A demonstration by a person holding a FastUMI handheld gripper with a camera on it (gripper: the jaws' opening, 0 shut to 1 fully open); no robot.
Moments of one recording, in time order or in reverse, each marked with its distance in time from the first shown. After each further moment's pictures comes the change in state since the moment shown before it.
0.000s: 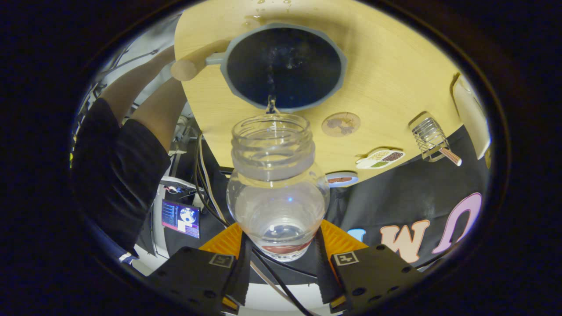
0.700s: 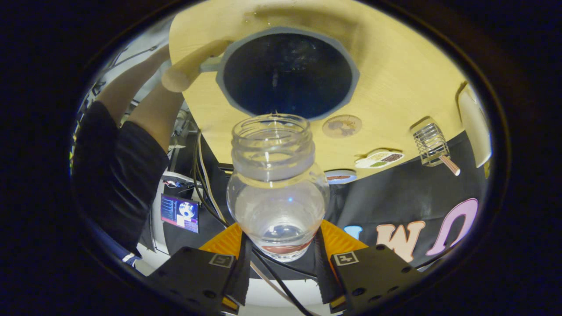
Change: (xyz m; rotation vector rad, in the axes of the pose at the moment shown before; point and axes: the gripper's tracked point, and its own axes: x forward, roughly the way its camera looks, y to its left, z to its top) arm -0.004 -0.003 0.014 -0.018 0.044 -0.012
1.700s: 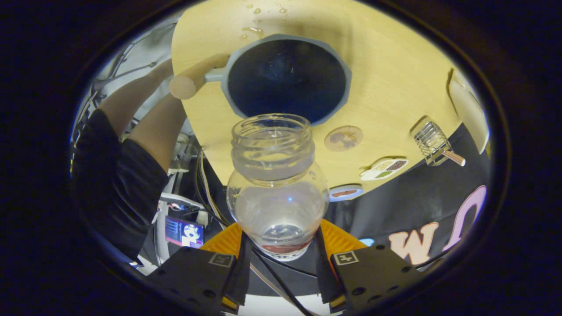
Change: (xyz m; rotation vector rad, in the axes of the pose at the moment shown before) arm 0.022 0.014 0.013 0.099 -0.238 0.046
